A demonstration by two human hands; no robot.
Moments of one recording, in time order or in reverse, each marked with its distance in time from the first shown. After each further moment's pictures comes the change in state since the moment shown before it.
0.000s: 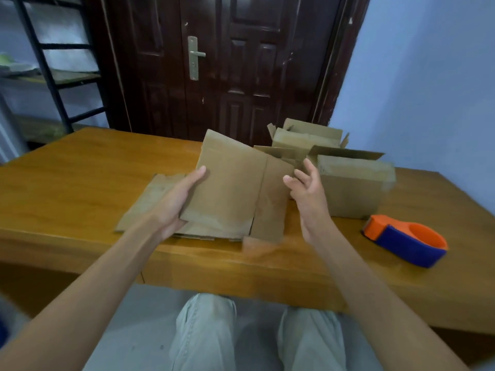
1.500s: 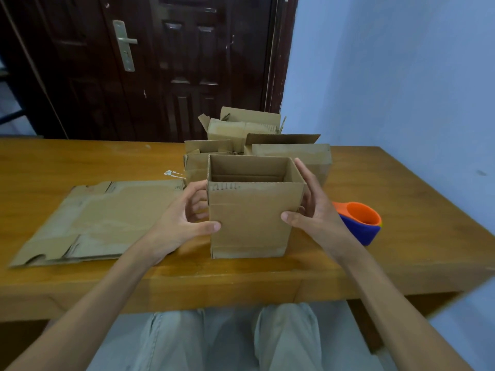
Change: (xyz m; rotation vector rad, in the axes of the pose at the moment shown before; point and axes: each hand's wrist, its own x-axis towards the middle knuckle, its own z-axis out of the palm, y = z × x) left_hand 0.052 -0.058 0.104 0.354 -0.267 0.195; right_hand -0.038 -0.006 -0.160 -0.174 -0.267 -0.153
